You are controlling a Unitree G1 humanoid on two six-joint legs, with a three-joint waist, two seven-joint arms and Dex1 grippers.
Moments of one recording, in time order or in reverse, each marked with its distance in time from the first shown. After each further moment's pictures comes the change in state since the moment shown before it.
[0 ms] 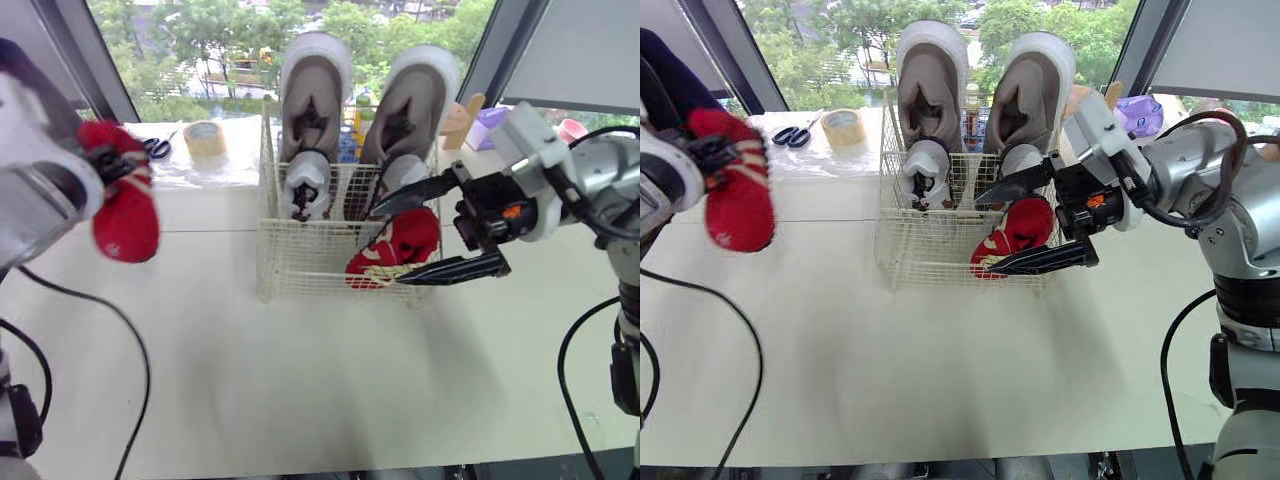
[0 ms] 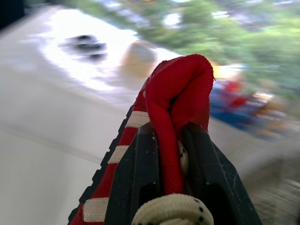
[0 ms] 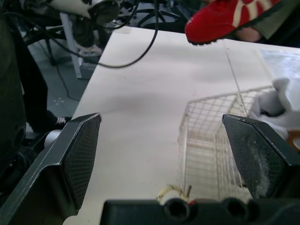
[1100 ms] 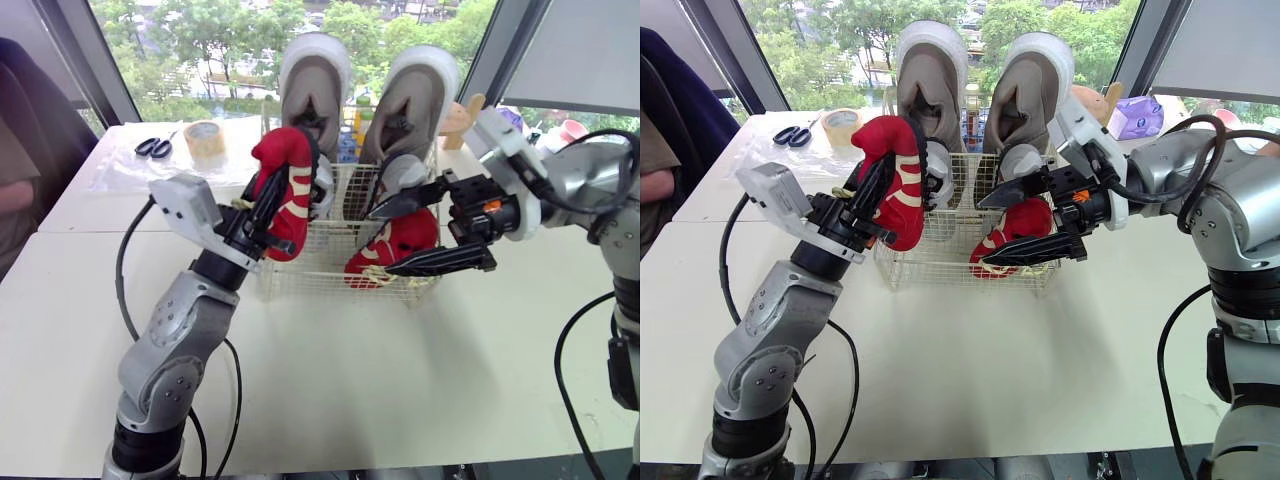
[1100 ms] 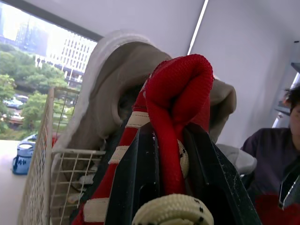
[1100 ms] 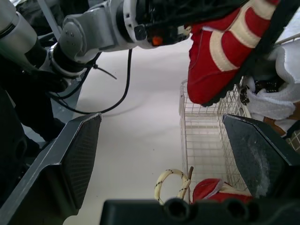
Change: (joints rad) left arm 0.241 -0.658 -0.415 -0.154 1.167 -0.449 -0.938; right arm -0.037 0.000 0.037 0.005 0.007 0.184 -0.068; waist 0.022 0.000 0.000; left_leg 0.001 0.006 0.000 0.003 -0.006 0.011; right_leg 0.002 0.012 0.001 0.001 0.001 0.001
